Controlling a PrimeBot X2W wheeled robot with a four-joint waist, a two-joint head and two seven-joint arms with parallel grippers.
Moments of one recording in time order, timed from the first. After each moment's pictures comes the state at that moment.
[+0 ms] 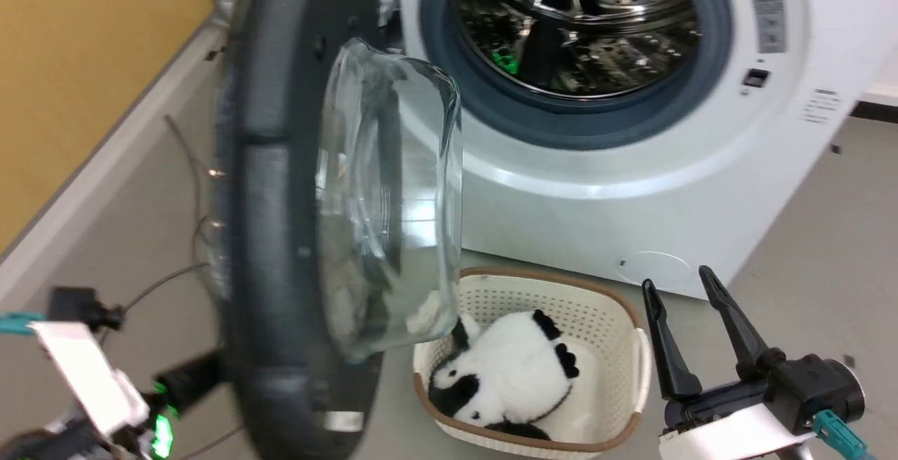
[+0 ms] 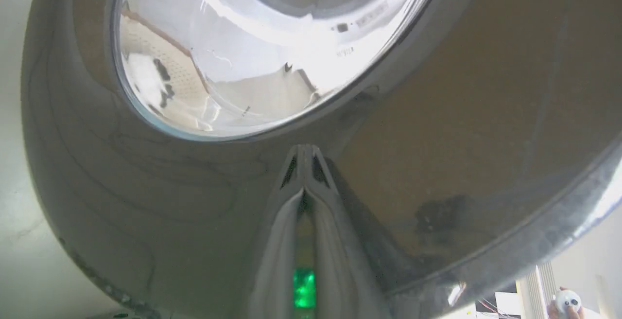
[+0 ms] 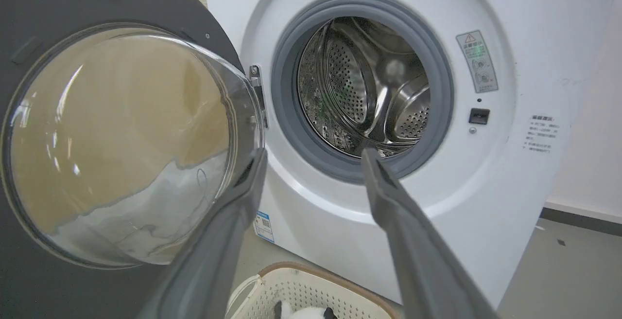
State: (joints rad) left arm -0.15 0.12 0.43 -0.04 -1.34 -0.03 1.28; right arm -0.01 -0.05 0.10 0.00 0.10 0.13 -0.26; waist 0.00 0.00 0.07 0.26
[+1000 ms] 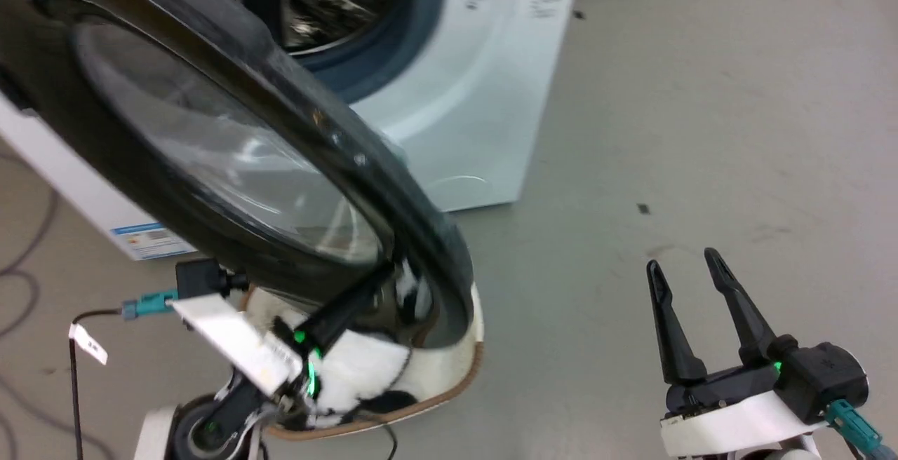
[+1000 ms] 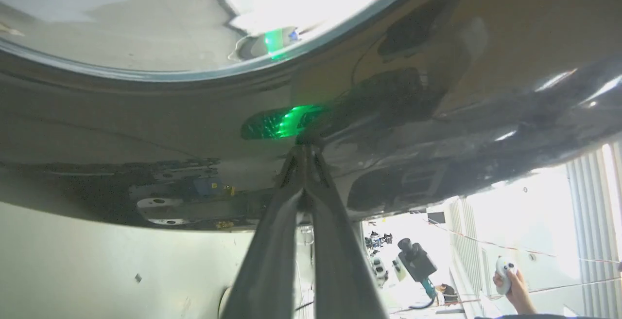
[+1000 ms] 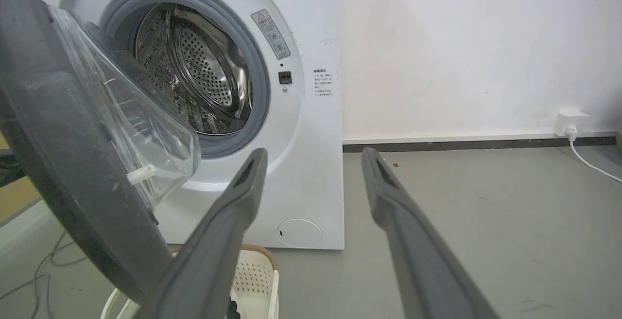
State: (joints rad) left arm -0.16 0.05 0.02 0.00 -1.42 -0.12 0.72; right arm -0.03 -0.05 0.10 -0.03 0.14 0.13 -0.26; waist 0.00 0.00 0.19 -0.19
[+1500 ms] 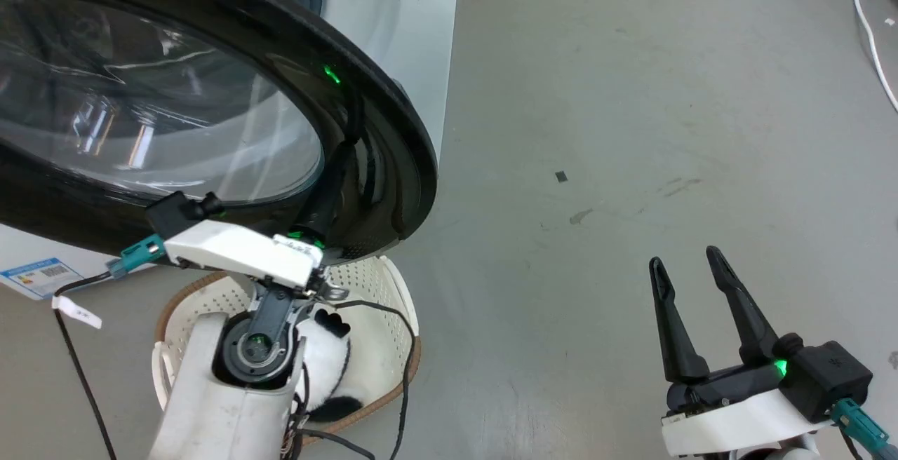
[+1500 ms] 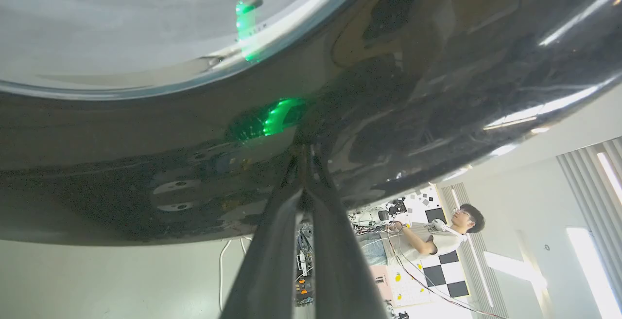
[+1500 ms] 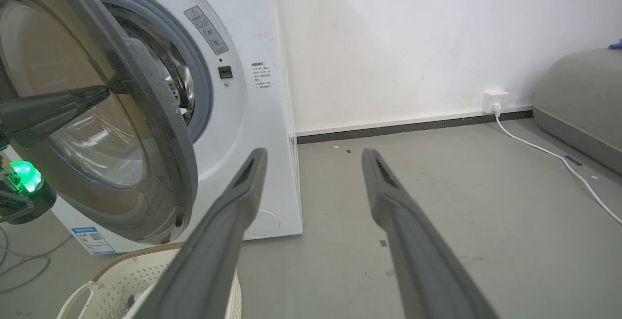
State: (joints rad) left arm -0.43 0.05 -0.09 0.24 -1.36 -0.13 0.16; right arm -0.03 -0.05 0.10 -0.03 0.18 0.13 -0.26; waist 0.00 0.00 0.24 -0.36
